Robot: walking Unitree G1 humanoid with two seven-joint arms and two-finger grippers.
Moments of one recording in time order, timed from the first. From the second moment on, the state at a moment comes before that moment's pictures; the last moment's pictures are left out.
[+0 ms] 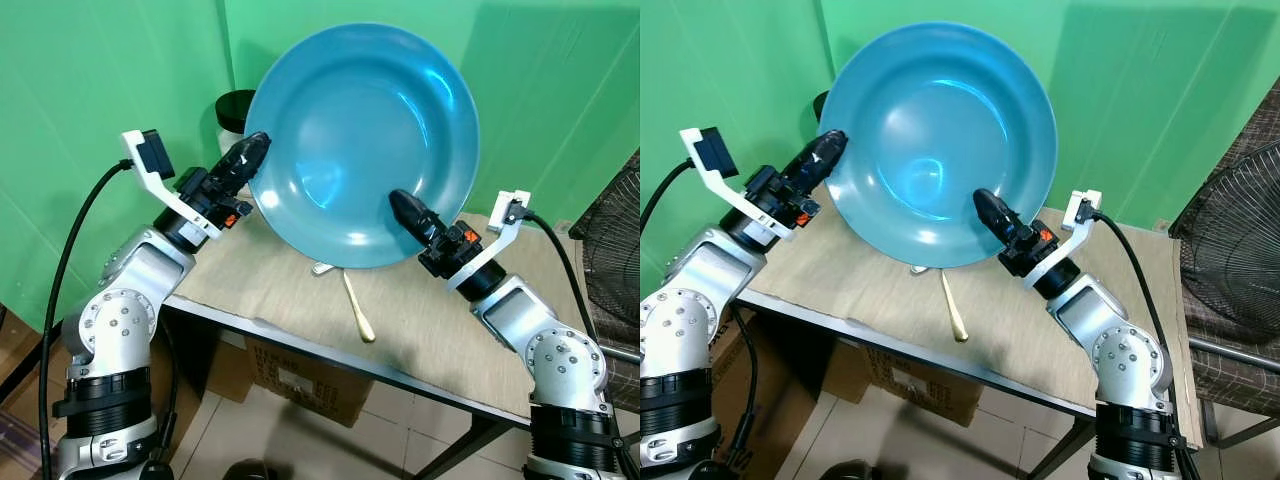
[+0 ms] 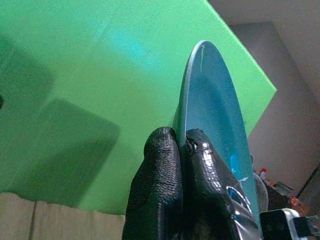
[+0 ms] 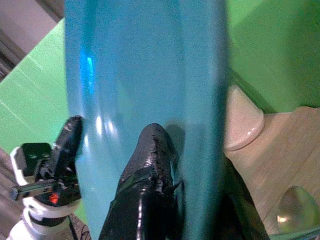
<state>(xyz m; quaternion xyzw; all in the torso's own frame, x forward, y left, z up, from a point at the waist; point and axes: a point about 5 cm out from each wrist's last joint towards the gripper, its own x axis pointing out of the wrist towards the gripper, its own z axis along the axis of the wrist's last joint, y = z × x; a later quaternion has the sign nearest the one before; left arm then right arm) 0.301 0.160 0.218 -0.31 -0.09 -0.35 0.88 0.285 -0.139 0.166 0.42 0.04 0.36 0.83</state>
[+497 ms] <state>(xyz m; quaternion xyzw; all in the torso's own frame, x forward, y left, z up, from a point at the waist) 0.303 0.164 0.215 -0.29 -0.09 -0.33 0.89 0.285 -0.139 0.169 0.42 0.03 0.36 0.83</state>
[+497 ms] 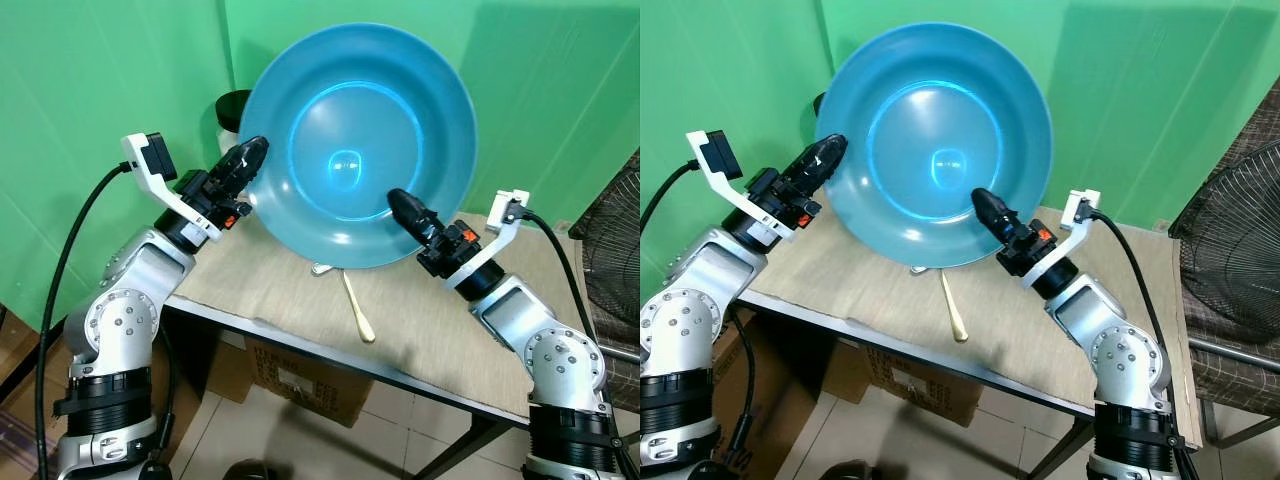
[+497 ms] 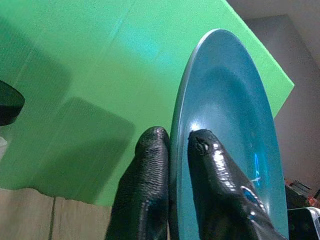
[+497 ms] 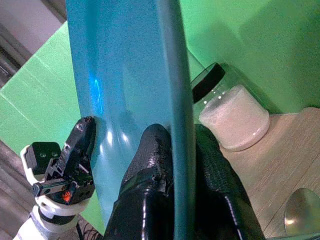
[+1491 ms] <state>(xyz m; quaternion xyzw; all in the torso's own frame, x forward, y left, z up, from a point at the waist) 0.269 0.148 0.185 -0.01 -0.02 -0.15 0.99 0.244 -0.149 0.189 0.12 -0.05 0.16 0.98</state>
